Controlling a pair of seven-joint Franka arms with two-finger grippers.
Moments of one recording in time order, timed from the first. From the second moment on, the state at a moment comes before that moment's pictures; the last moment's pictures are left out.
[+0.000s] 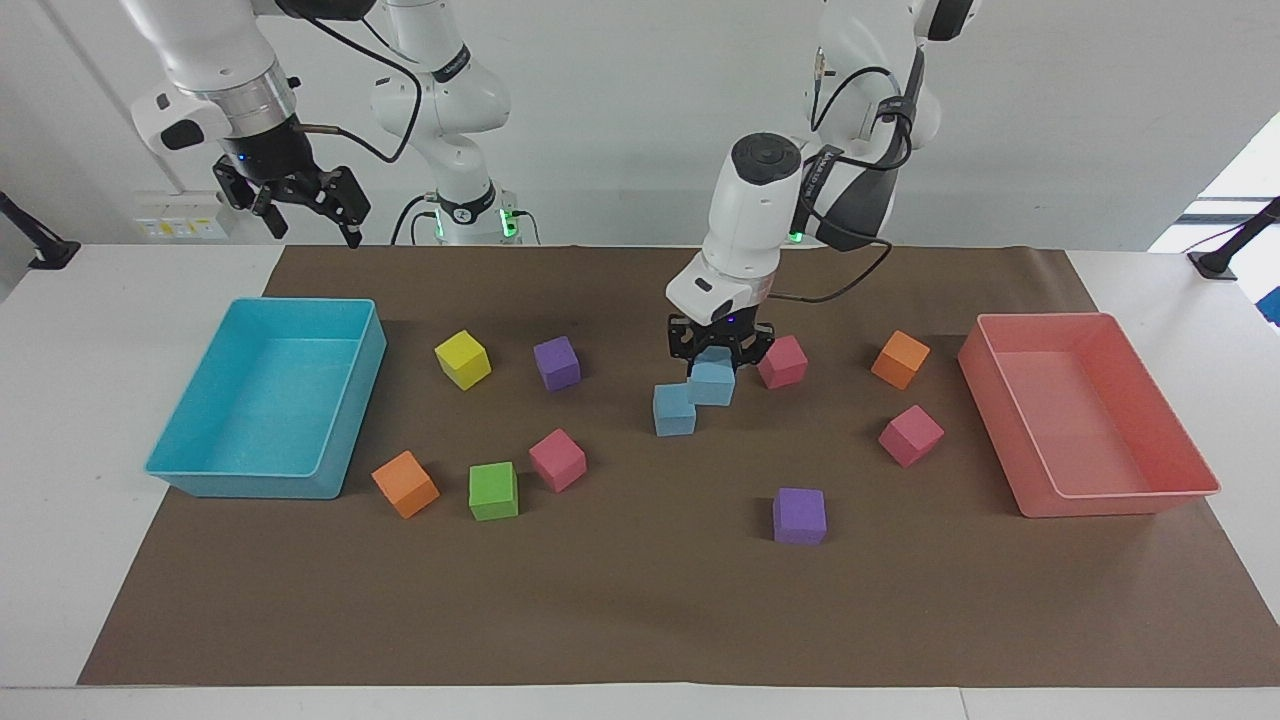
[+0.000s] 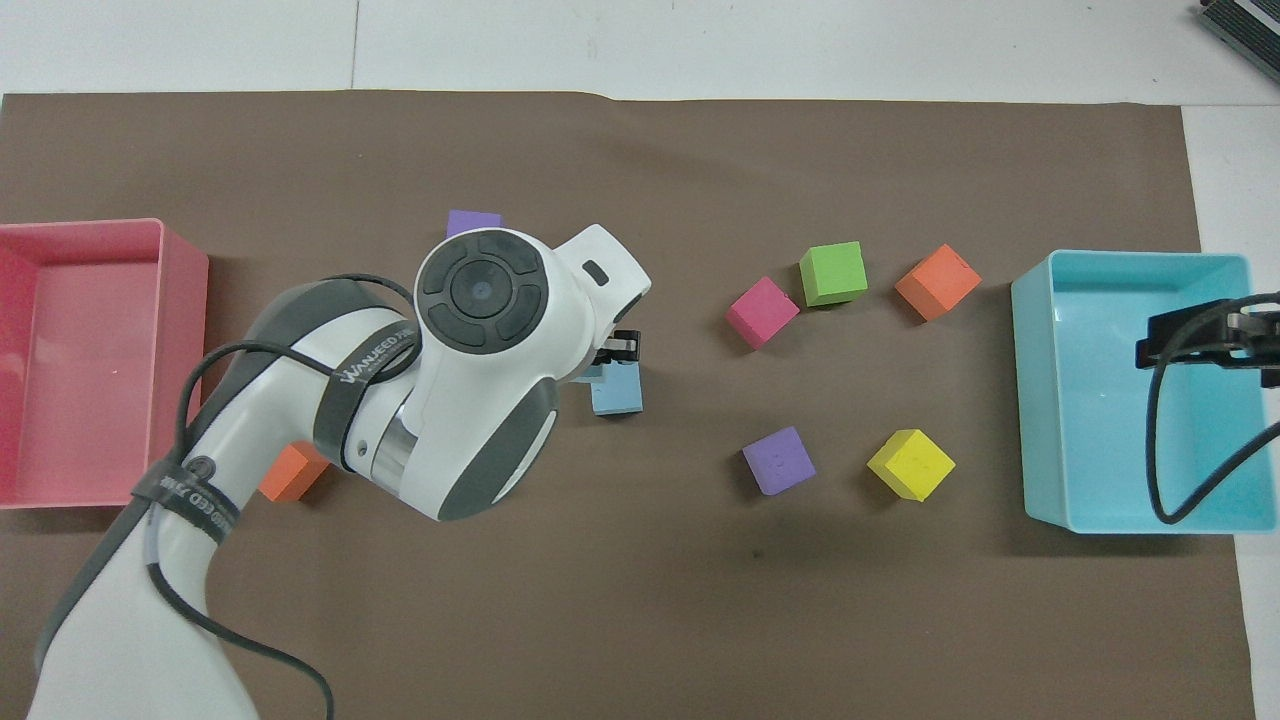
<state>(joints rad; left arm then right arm) -0.55 0.28 -0.10 -1.68 0.00 2.06 -0.51 0.08 -0.07 -0.10 -1.58 -0.02 1.49 0.15</state>
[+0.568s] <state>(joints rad) -0.60 0.32 -0.10 -1.69 0.00 2.09 -0.63 0.08 -0.07 -0.10 -1.58 -0.02 1.49 0.15</state>
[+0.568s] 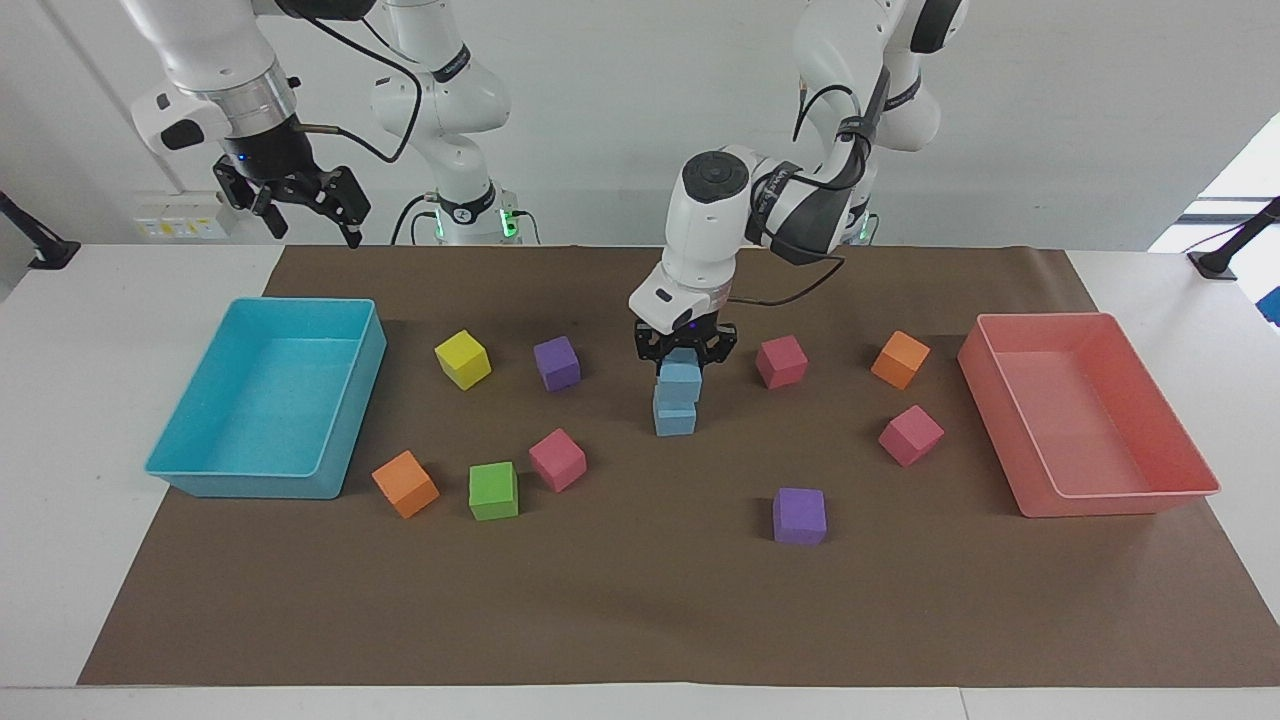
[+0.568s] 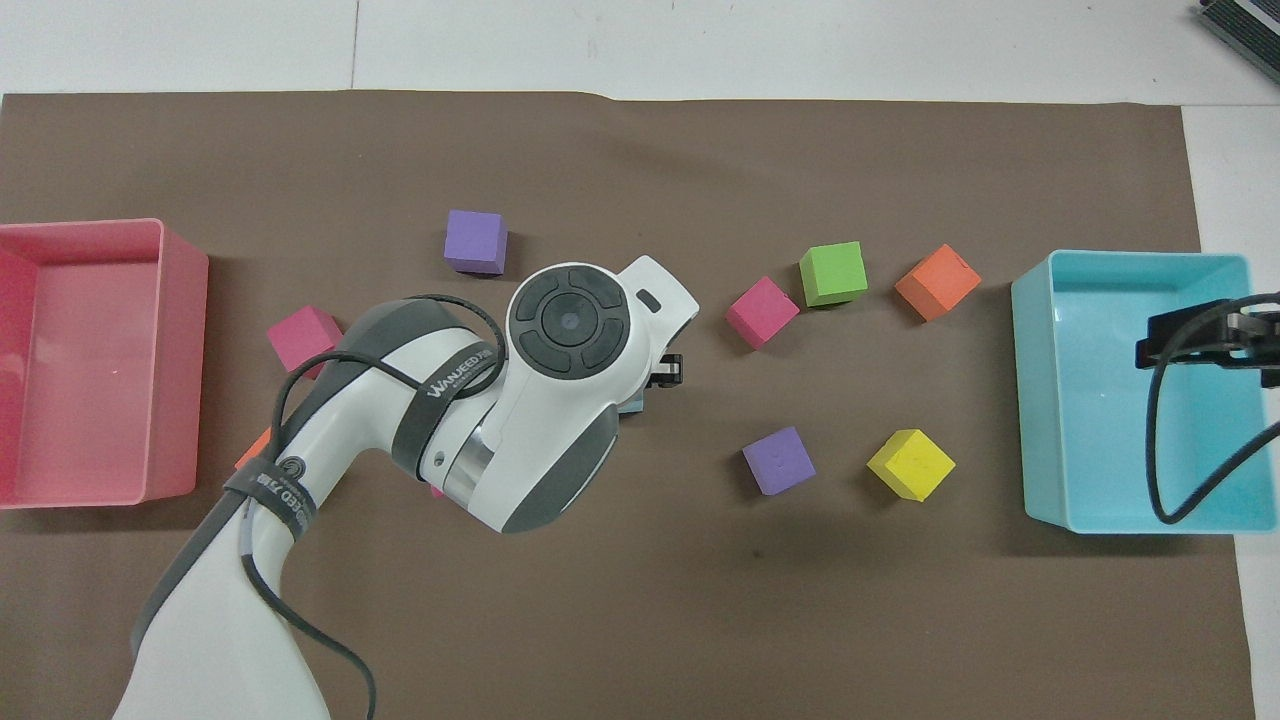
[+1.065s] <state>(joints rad) -0.62 0.33 -0.09 -1.75 -0.01 2.15 -0.67 0.08 -0.07 -0.10 -1.58 -0.02 1.49 0.15</state>
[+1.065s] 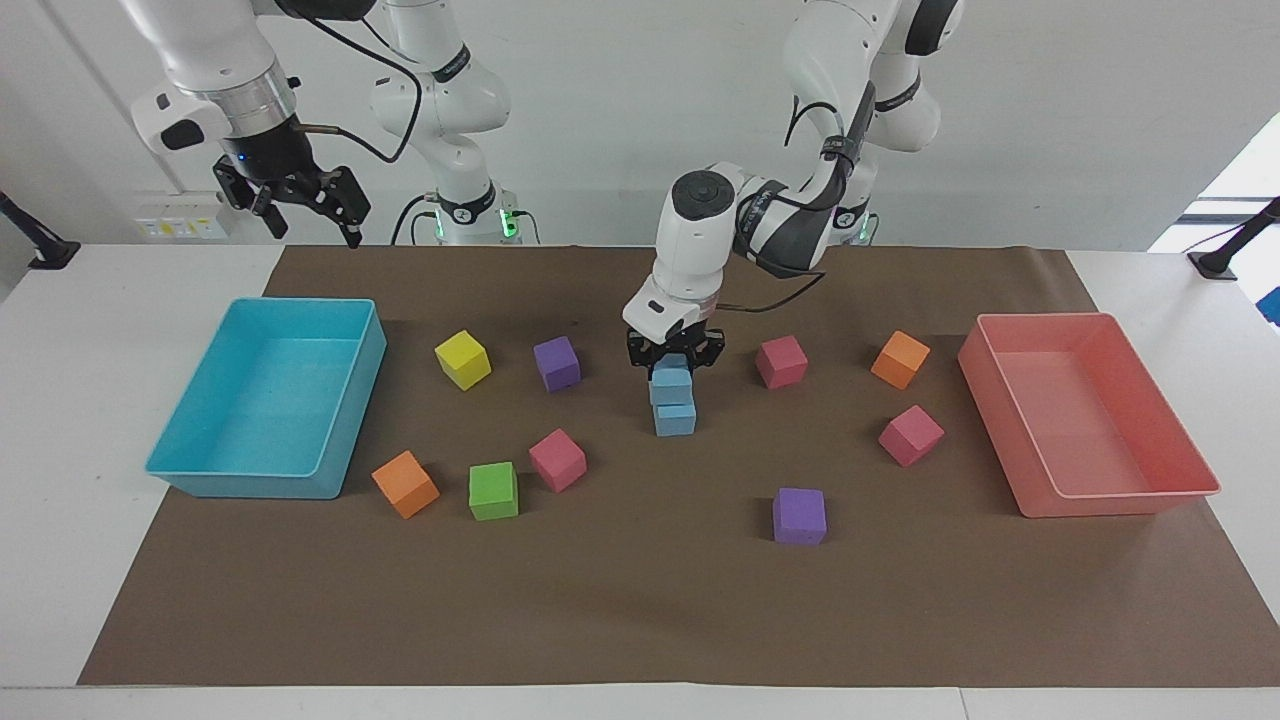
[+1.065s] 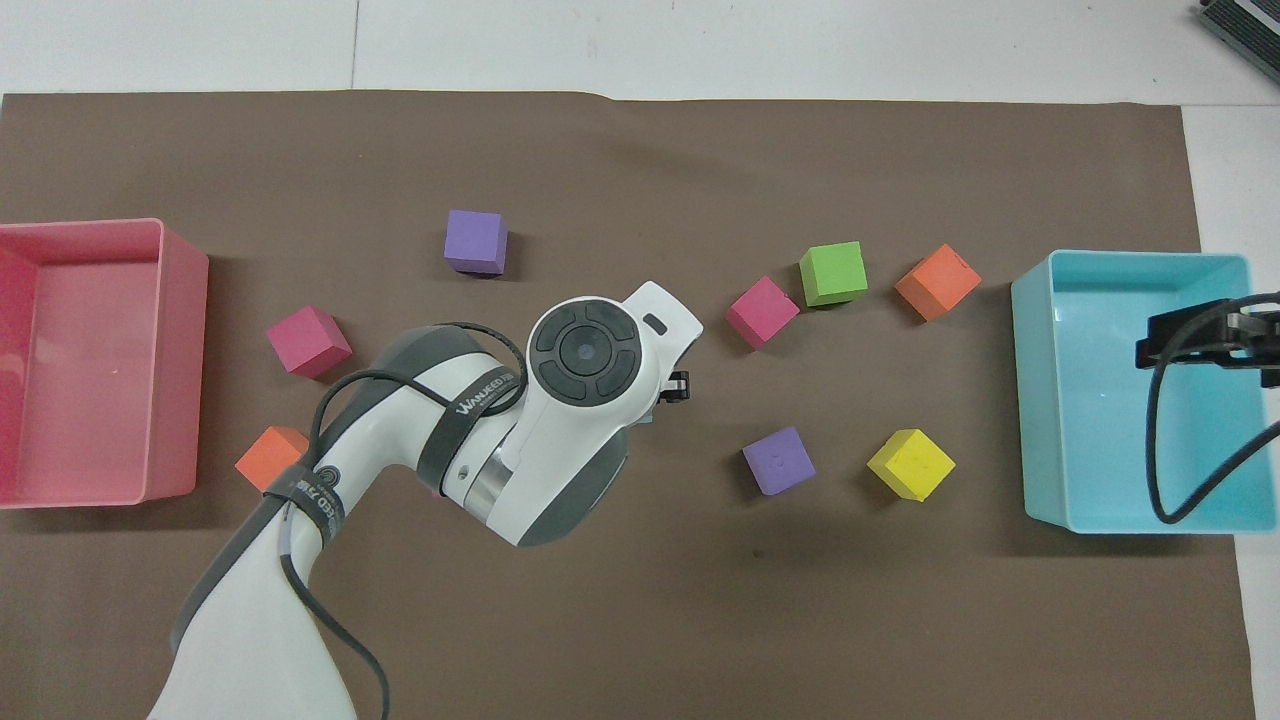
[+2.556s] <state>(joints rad) -0.61 0.33 -0.08 -1.77 -0.01 2.18 -0.67 0.08 -0.07 -0.10 -1.58 -0.02 1.49 0.15</state>
